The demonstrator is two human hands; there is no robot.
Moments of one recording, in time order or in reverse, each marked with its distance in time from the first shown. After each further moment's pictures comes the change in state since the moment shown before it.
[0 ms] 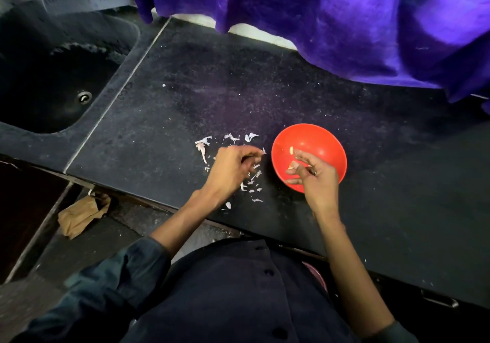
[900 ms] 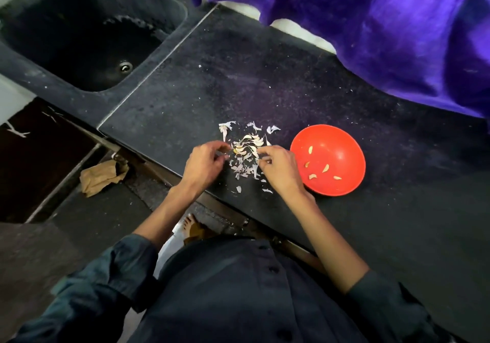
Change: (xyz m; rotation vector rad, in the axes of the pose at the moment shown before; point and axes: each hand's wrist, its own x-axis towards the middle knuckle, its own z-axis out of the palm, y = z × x) left_hand -0.043 -0.061 -0.034 0.247 0.232 -0.222; right_hand 0.010 -0.005 0.074 -0.663 -0.438 -0.312
